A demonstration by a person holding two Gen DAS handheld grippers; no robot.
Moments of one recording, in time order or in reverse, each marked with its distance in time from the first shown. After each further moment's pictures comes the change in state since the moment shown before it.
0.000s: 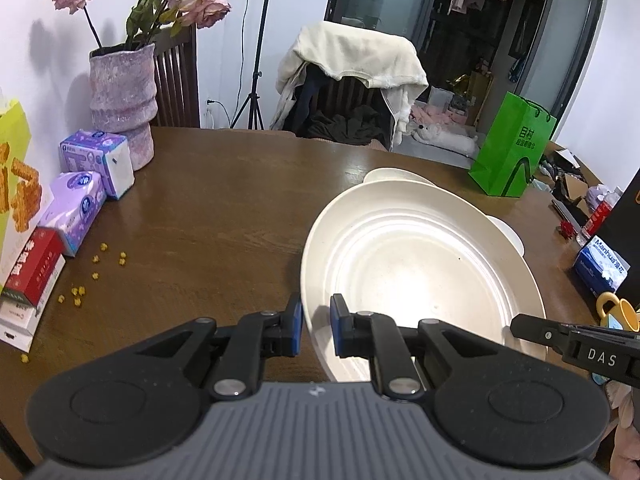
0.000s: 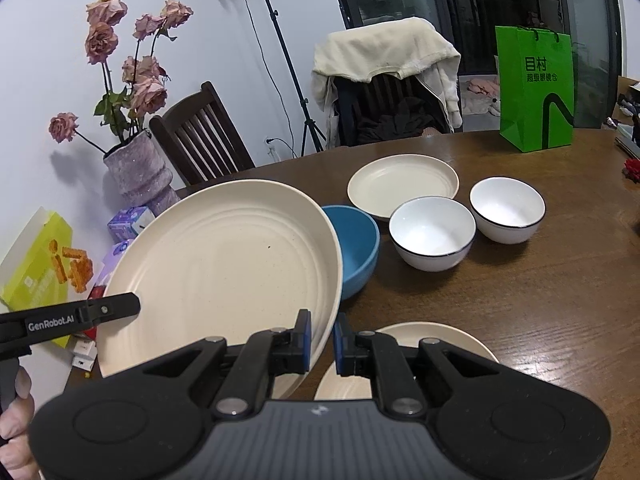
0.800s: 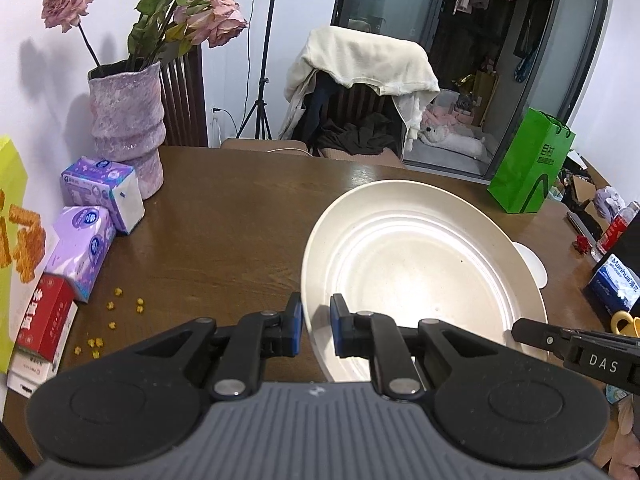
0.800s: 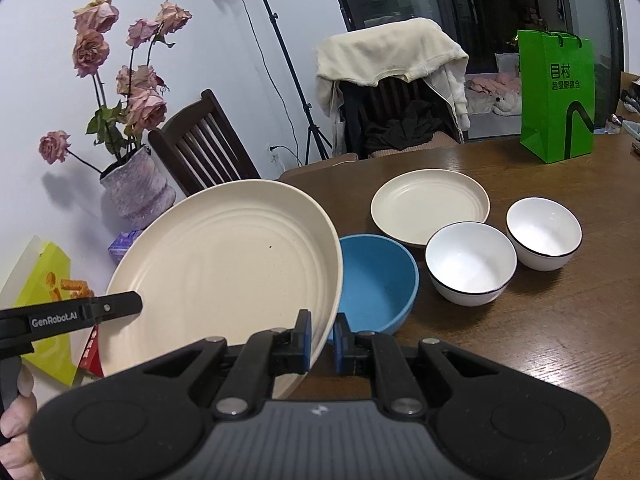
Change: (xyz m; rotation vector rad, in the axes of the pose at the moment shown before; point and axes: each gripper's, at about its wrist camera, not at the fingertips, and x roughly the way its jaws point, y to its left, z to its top) left arm 0.023 0.034 0.059 0.011 0.001 0.015; right arm 0.039 0.032 0.043 0.027 -0.008 0.009
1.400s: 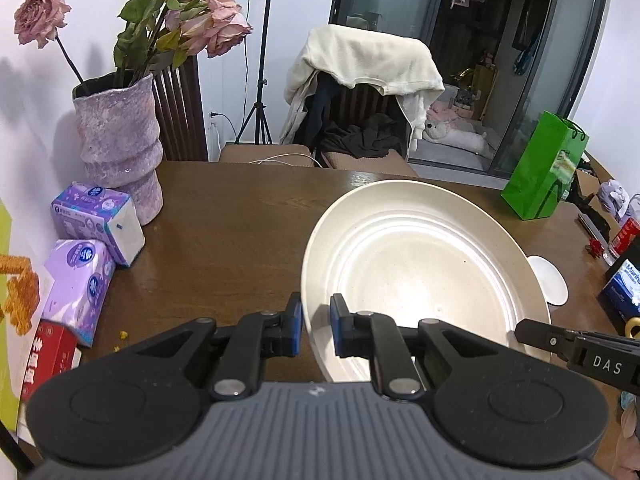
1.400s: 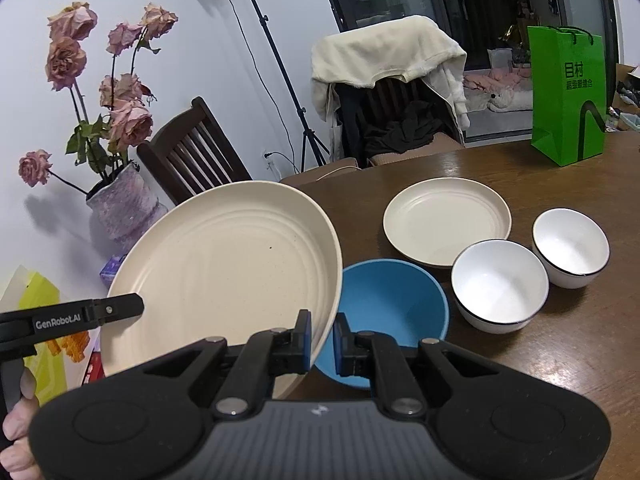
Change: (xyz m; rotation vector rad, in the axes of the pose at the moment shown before) left arm 0.035 0.022 0.042 0.034 0.011 0.003; right arm 0.044 0.017 0.028 0.042 -0.010 -0.009
